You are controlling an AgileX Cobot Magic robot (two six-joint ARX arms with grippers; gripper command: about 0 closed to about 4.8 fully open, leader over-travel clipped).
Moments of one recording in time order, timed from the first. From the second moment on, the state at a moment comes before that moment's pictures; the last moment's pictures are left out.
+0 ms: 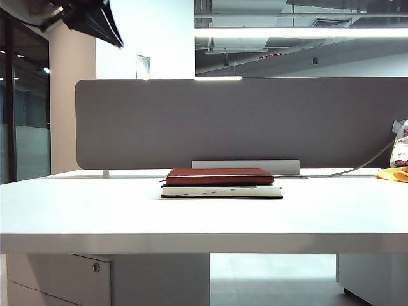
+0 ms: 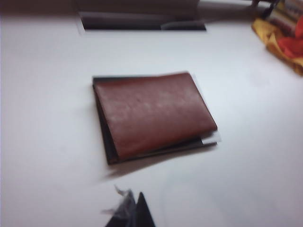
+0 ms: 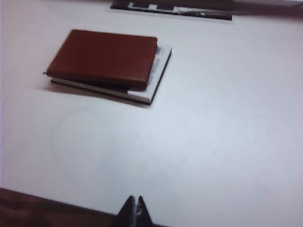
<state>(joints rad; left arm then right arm) -0.21 1.56 1.59 -0.57 0.32 -0.15 0.46 0.83 1.01 -0.69 0.20 0.20</state>
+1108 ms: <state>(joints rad) -0.21 0.56 0.68 -0.38 0.12 -0.17 0.46 0.41 0.70 -0.69 0.28 0.29</state>
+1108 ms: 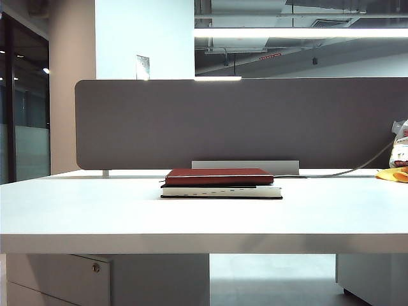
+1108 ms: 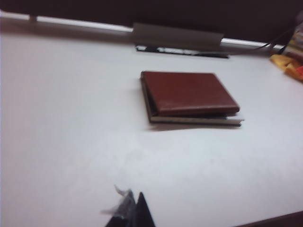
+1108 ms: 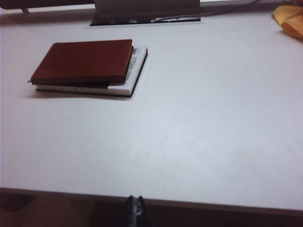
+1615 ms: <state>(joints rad) -0.20 0.37 0.46 -0.40 0.07 -0.17 0.46 0.19 0.39 -0.55 0.25 0.44</state>
